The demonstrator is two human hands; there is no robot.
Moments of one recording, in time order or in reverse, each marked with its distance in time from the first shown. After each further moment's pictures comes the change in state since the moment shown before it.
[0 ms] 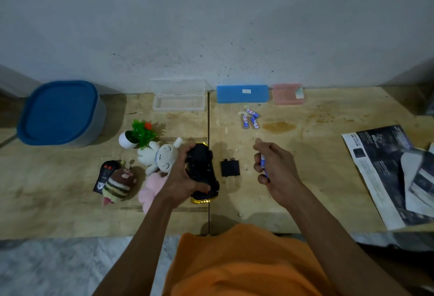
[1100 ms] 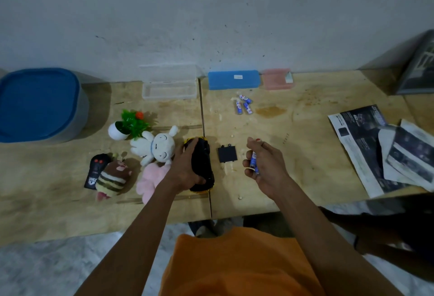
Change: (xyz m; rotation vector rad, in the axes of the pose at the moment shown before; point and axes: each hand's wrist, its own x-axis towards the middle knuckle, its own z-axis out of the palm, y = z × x) left_hand 0.026 -0.024 -0.013 0.765 -0.094 -0.047; right_hand -0.011 0.035 0.027 0.135 0.129 0.105
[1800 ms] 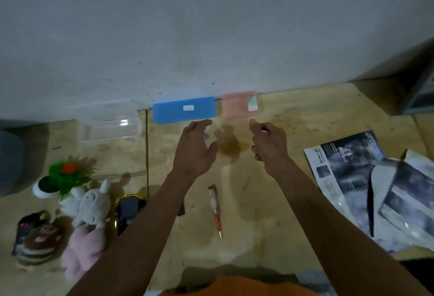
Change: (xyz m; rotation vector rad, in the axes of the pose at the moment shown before) left_hand 0.163 0.222 0.036 0.049 0.359 0.206; right_hand 0.210 -0.139 -0.112 -0.224 0.098 -0.130
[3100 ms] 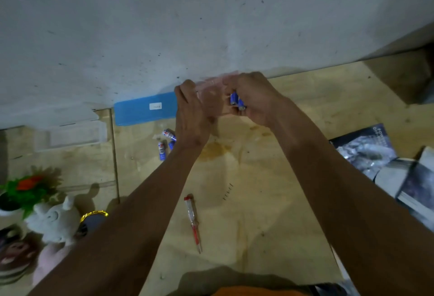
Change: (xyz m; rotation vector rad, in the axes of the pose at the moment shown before) left_hand 0.111 0.019 0.092 0.042 0.201 -0.078; right_hand 0.093 -0.087 -0.008 0.009 -0.337 0.119
